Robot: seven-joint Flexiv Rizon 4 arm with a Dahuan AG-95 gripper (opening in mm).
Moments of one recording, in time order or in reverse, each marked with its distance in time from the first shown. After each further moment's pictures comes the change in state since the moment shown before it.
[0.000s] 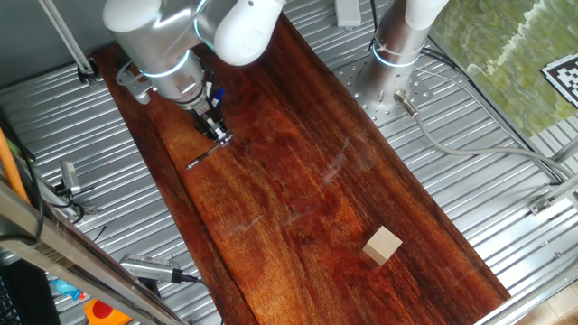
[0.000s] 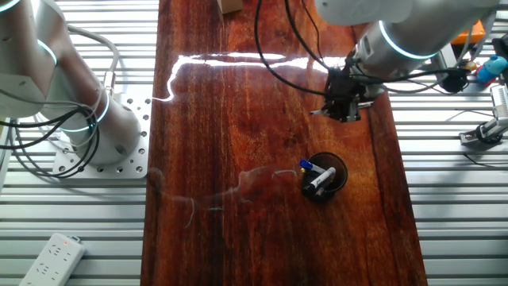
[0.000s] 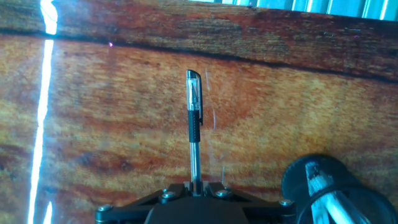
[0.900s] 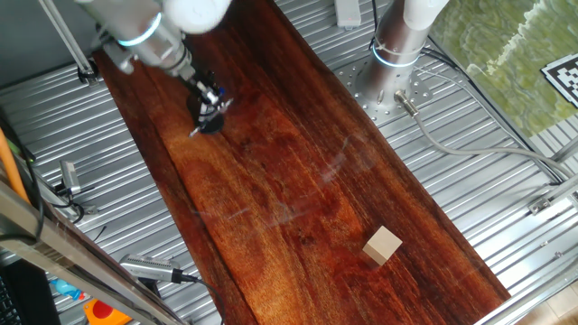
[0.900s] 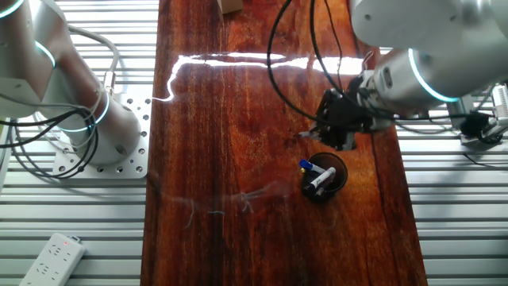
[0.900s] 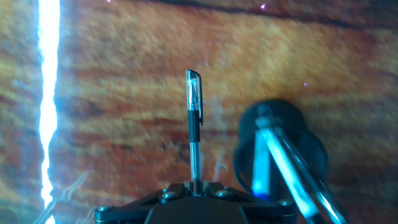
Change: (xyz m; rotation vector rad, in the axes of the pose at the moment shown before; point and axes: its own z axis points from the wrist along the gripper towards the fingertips) arm 0.060 -0.064 -0.037 -0.041 0.140 0.007
